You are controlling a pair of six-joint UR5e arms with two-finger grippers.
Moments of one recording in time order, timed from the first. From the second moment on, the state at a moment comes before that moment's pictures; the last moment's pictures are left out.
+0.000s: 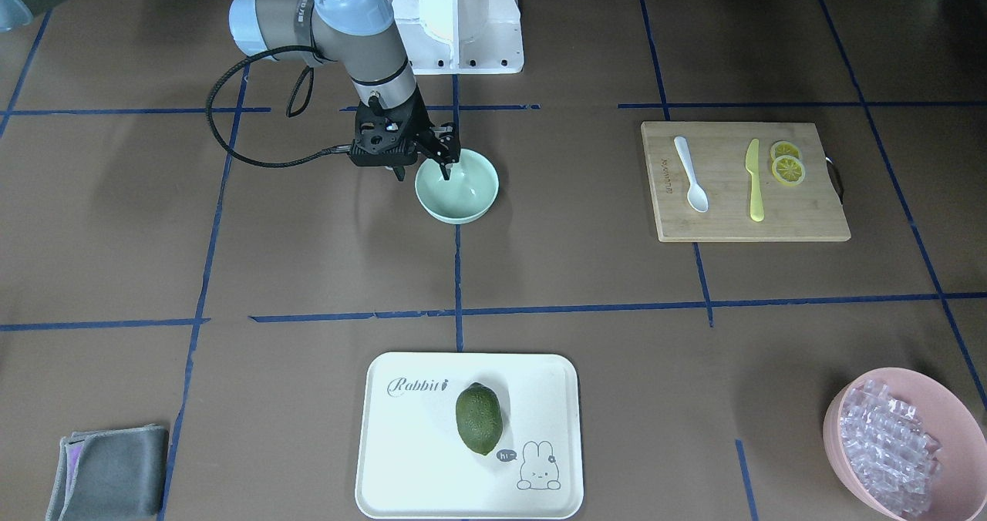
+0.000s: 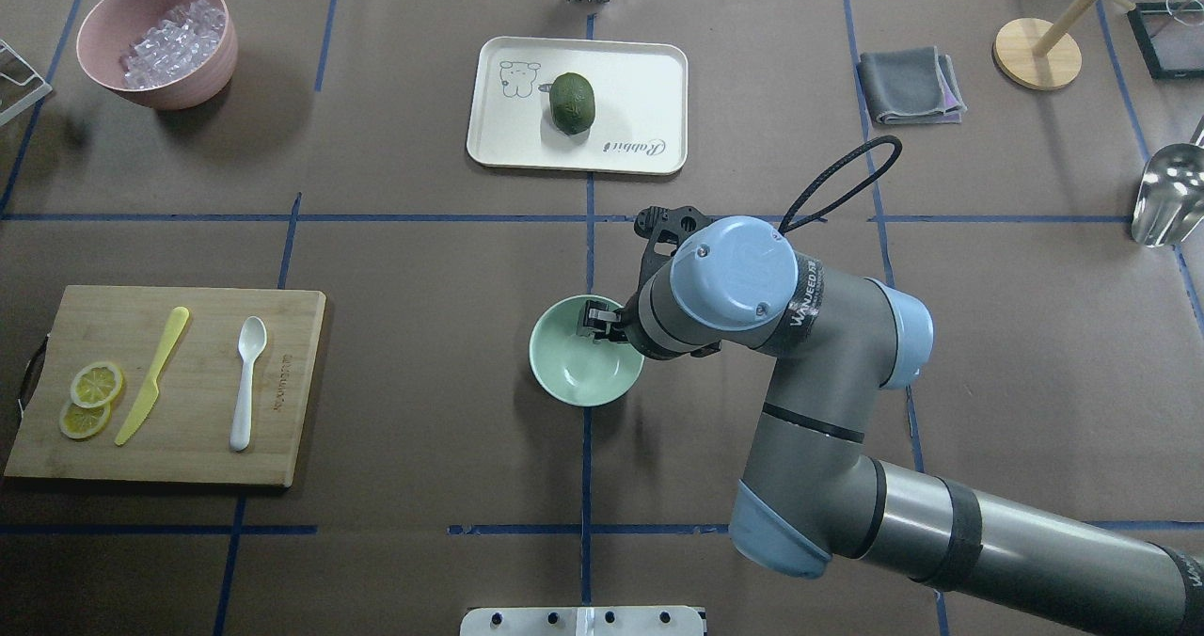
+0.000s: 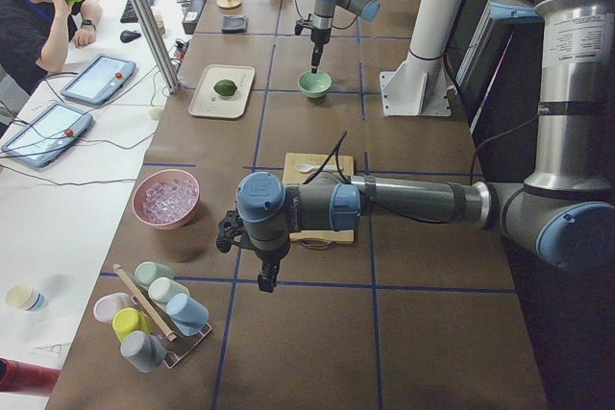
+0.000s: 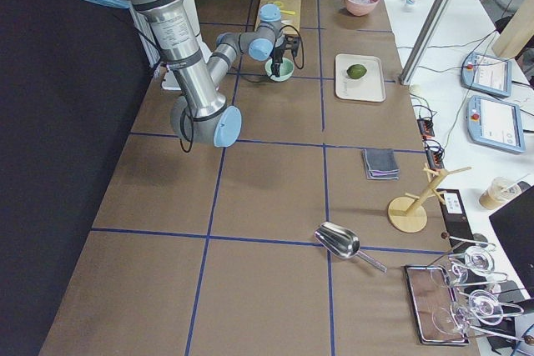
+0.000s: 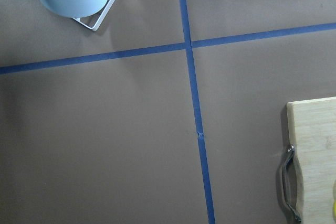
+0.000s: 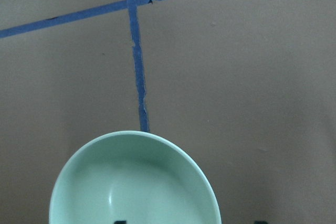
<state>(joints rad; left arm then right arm) -1.61 -1.52 -1.73 -1.48 -2.38 0.16 0.46 -0.97 1.75 -1.40 1.80 1.45</state>
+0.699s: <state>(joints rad) -1.36 -1.51 -2.05 -1.52 -2.37 -0.38 0.59 -1.00 1.87 -1.63 1.84 1.23</state>
